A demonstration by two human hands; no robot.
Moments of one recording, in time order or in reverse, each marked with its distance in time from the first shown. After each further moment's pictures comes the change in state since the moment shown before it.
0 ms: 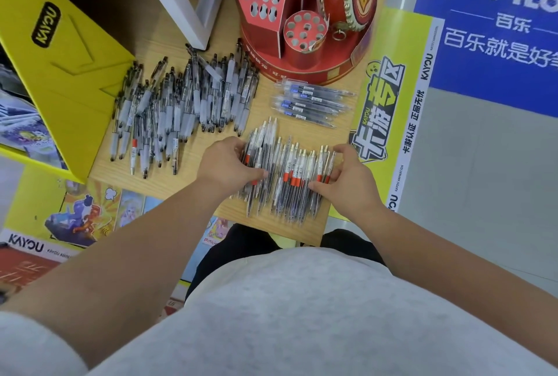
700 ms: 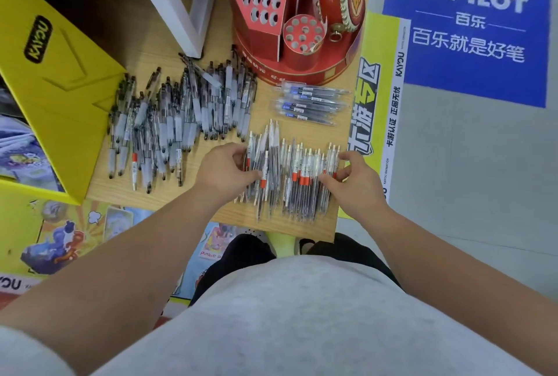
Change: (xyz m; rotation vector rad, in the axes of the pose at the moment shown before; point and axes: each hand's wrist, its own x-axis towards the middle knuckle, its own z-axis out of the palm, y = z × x) left_hand 0.006 -0.023 -0.016 -0.018 -0.061 0.150; right_hand -0.019 -0.008 0.014 0.087 0.144 0.139
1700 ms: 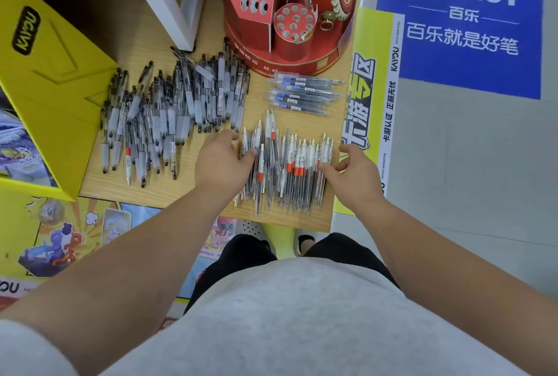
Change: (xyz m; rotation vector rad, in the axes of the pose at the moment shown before) left_hand -0.004 0.002 0.018 0.059 0.218 0.054; right_hand -0.007 0.003 0.002 0.018 0.075 0.011
